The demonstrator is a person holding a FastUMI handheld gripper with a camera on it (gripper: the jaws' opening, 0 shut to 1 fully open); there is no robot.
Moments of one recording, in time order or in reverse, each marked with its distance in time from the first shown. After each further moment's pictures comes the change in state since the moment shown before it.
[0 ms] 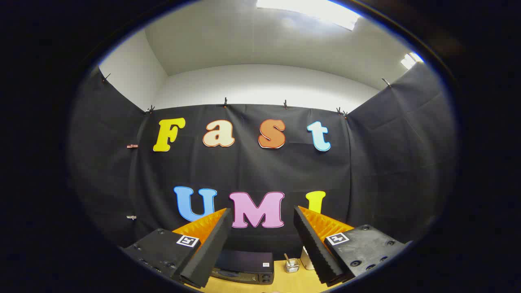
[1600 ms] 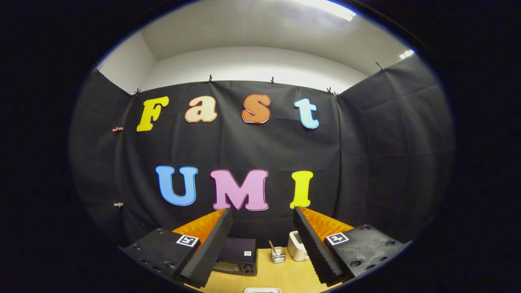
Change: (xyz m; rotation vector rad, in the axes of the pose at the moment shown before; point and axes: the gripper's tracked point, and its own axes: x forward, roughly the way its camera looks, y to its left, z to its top) arm 0.031 -0.076 -0.089 -0.007 0.164 -0.072
